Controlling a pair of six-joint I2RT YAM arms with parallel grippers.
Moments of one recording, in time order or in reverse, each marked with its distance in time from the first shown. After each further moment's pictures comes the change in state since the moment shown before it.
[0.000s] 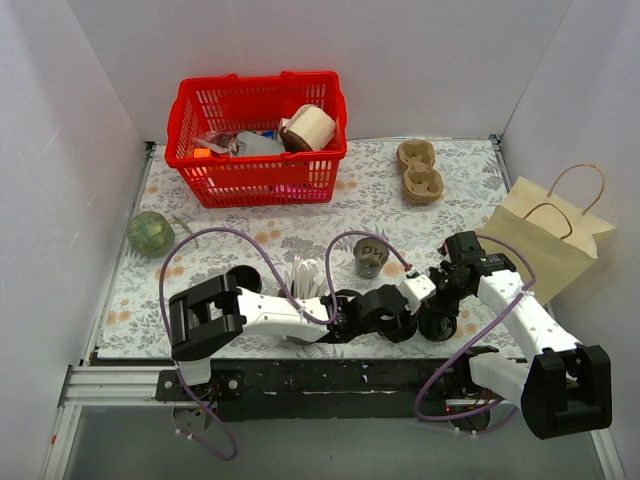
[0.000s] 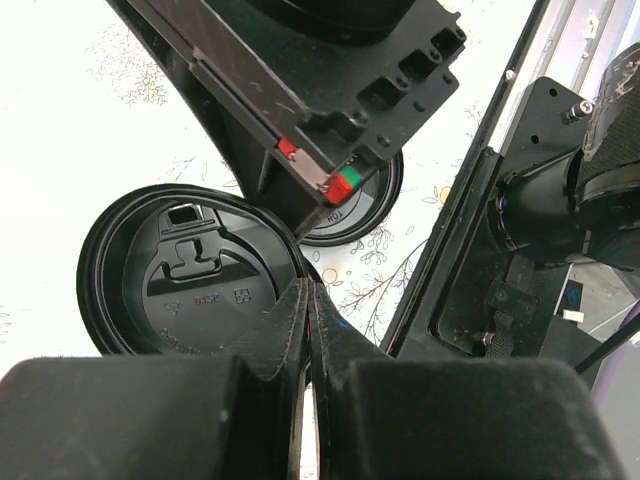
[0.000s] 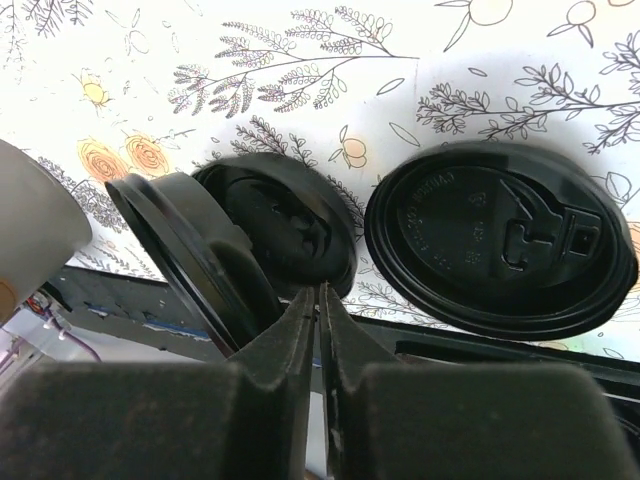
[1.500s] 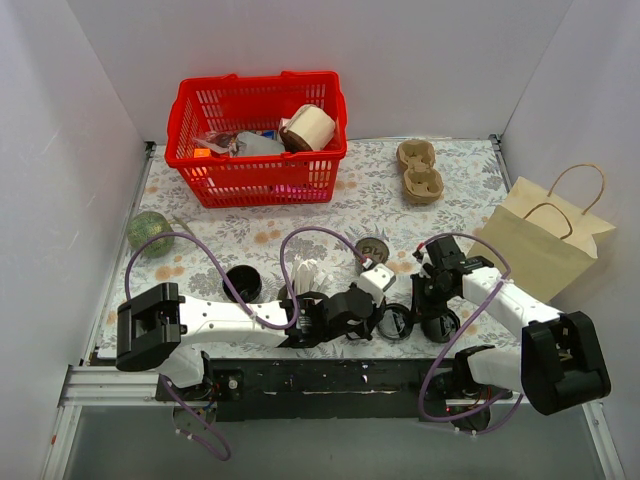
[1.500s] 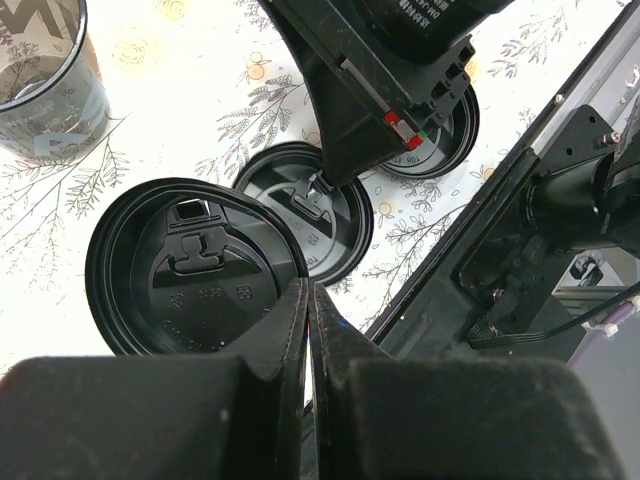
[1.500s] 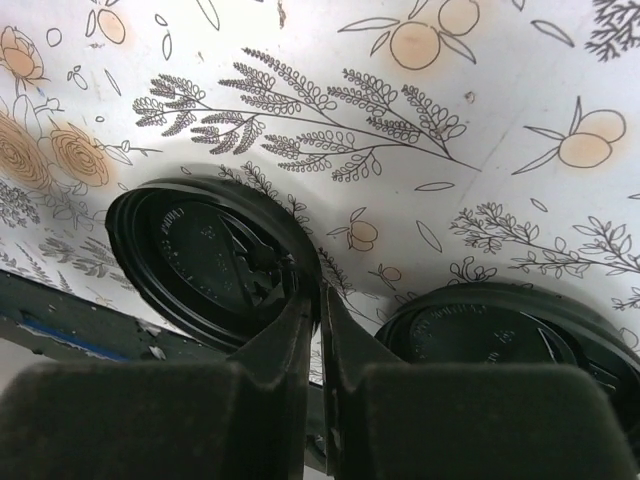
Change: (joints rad) left arm -0.014 -0.286 -0.180 -0.151 -0.192 -0.204; right arm 0.114 0.132 -0.076 0.212 0.031 -0.196
